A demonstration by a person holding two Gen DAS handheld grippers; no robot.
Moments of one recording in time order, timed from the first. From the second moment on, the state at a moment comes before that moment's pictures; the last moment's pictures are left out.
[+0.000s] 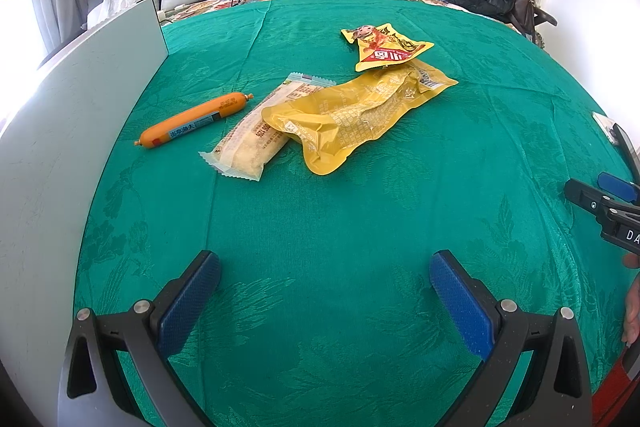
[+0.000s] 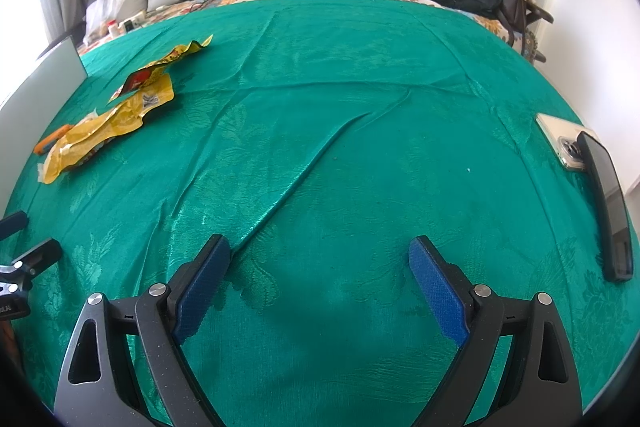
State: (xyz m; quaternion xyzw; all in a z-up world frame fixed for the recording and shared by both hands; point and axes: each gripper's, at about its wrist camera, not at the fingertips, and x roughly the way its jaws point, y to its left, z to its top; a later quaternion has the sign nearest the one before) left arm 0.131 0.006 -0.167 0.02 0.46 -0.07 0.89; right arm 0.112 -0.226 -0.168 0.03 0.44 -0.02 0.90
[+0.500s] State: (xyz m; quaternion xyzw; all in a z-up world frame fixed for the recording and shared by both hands) left arm 0.128 0.006 -0.164 0.04 0.48 -0.09 0.87; right arm 0.112 -0.225 -0.168 0.03 0.44 -0.02 0.90
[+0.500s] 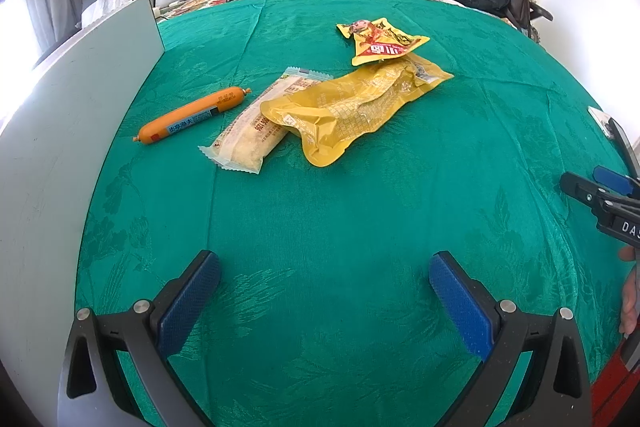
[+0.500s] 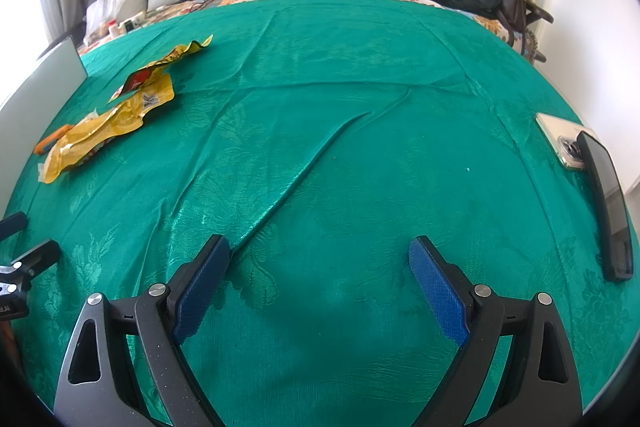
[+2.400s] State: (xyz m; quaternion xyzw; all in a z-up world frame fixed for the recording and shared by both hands) left arm 0.136 0.046 -0.167 0.03 0.47 -0.08 0.88; right arm 0.110 -0.222 -0.167 0.03 0.44 -0.02 0.90
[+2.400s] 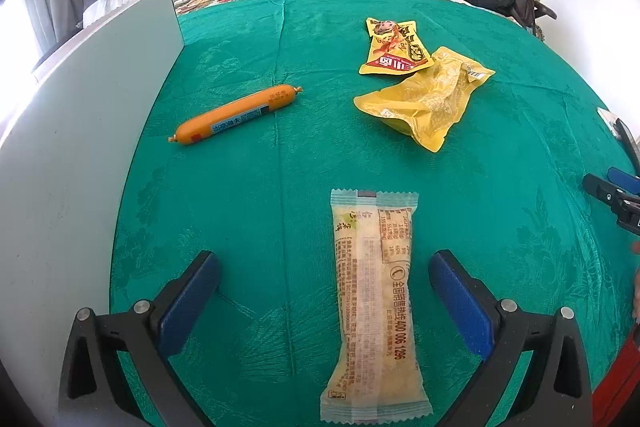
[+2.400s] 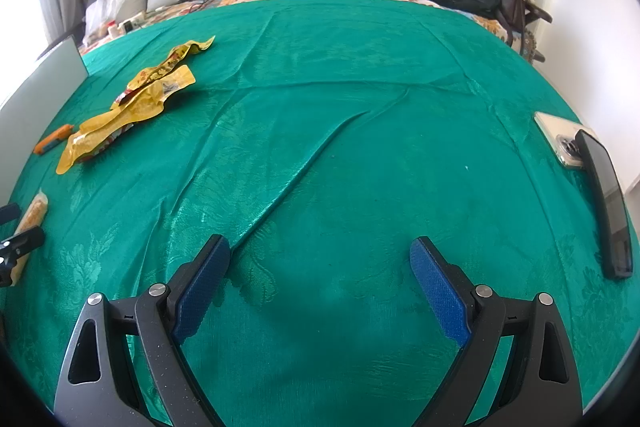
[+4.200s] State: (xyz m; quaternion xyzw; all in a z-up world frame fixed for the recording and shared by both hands) left arm 0.133 0.046 -0.167 0.03 0.46 -0.07 0.88; right arm 0.213 -0.120 -0.149 0.04 0.57 0.09 0.81
